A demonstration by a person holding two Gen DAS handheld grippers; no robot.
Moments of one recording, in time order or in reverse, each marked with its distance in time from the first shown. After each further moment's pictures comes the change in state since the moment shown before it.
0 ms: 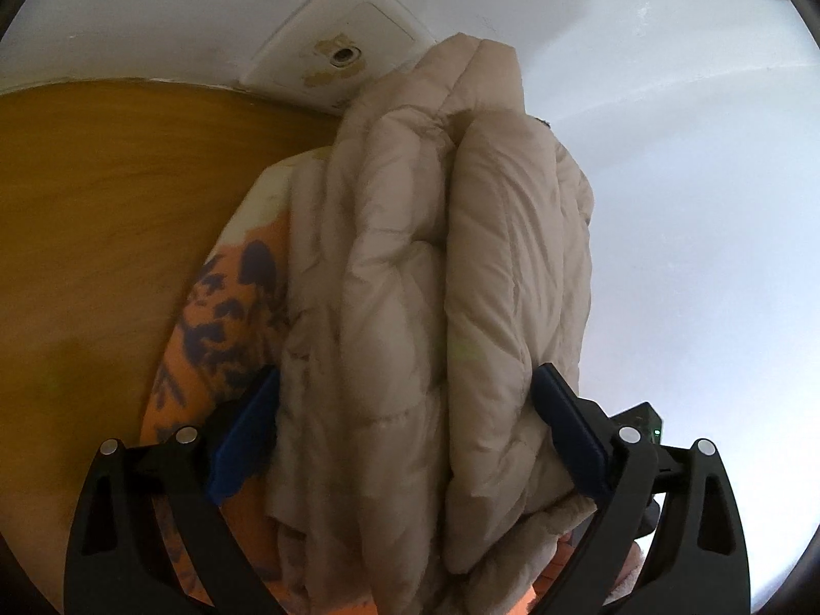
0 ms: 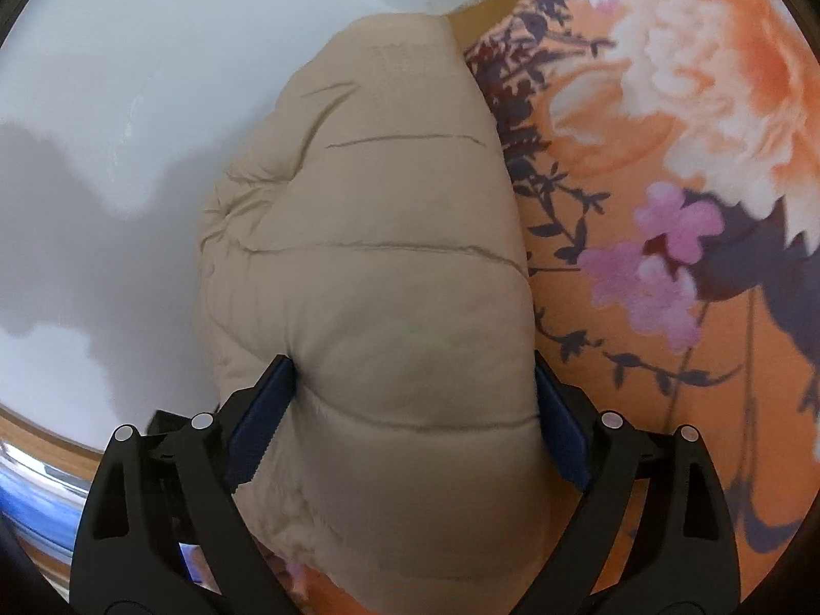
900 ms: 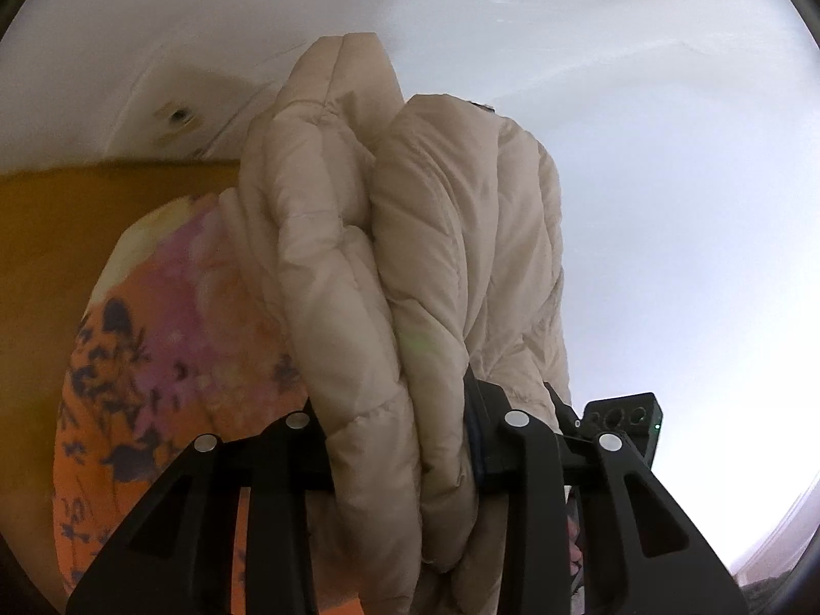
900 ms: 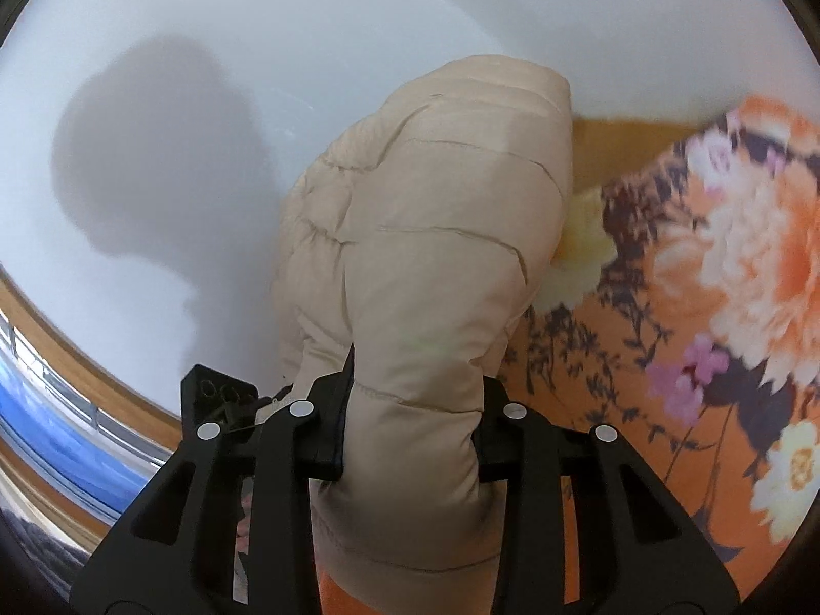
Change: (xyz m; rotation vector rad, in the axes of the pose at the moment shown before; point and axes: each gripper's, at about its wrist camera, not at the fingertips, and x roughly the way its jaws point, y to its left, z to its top) left arm 0.047 -0.072 0.034 0.122 -0.017 -0.187; right arm -0.079 0.069 -0.014 -0.296 -0.116 0.137
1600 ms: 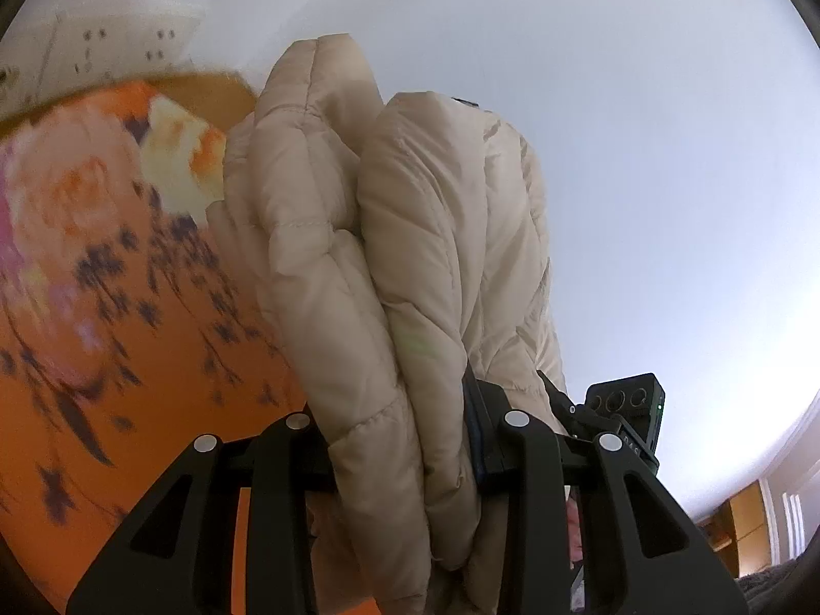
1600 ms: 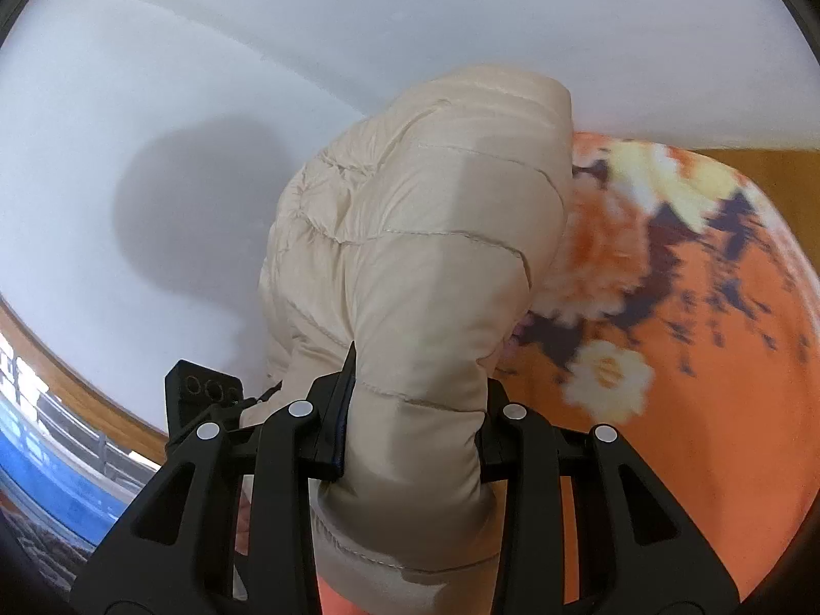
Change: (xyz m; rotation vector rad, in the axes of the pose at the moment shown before) left arm 0.086 -0.072 -0.019 0.166 0.246 -0.031; right arm -0.167 -0.056 -0.050 0.149 -0.176 -0.100
